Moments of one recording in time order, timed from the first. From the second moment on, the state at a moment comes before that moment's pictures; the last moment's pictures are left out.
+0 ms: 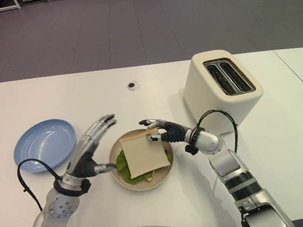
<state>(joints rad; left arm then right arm) 0.25 0.35 -0.17 -0.29 0.67 -0.58 0.06 -0.21 -0.49 0.31 0.05 -0.09 -0.14 0.58</state>
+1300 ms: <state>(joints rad) 0.23 0.52 -0.18 -0.61 0.77 -0.50 0.19 0.01 -0.75 0.02 -0.17 0.11 -0.56 0.81</state>
